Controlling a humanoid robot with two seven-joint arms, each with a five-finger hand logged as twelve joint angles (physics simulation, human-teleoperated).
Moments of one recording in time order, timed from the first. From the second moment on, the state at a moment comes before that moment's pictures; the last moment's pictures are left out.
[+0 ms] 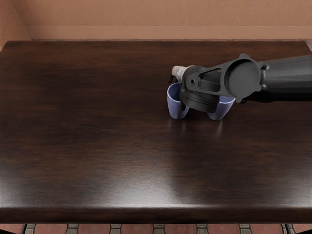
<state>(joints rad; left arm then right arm) -0.05 0.00 0.39 -0.23 0.38 0.17 0.45 1.75 -0.06 -0.57 1.20 -0.25 -0.30 -0.61</state>
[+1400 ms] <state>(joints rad) -0.05 0.00 0.39 -0.23 0.38 0.17 0.45 1.81 -0.05 -0.57 1.15 -0.24 -0.25 -0.61</state>
